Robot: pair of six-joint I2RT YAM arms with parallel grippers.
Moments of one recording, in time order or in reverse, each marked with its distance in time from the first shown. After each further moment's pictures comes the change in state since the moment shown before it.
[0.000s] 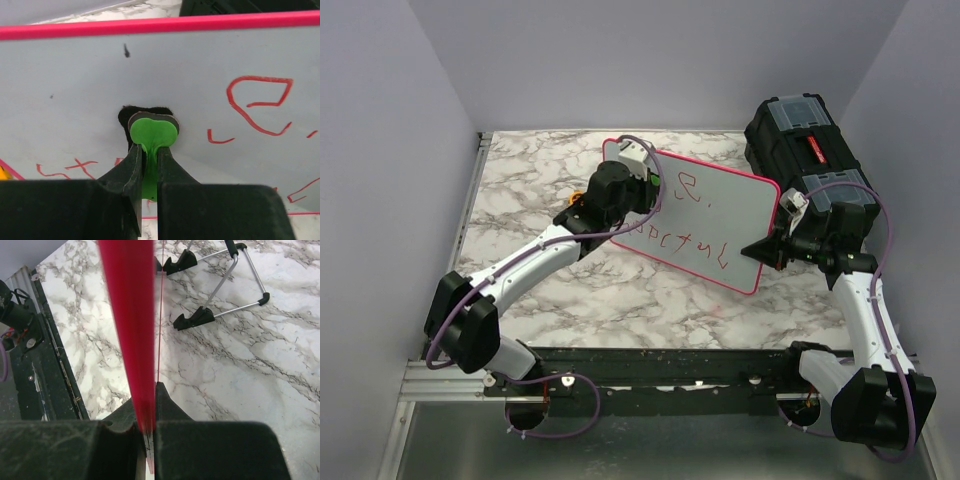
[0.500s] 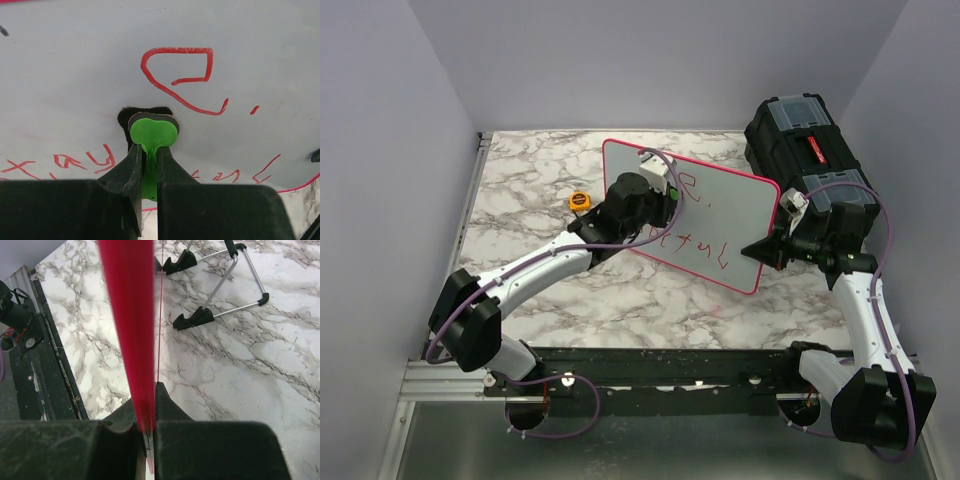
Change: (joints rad) left arm -0.103 0.015 0.000 0.001 -0.015 -0.014; right arm 0.000 0.000 0.000 0.000 0.000 -0.004
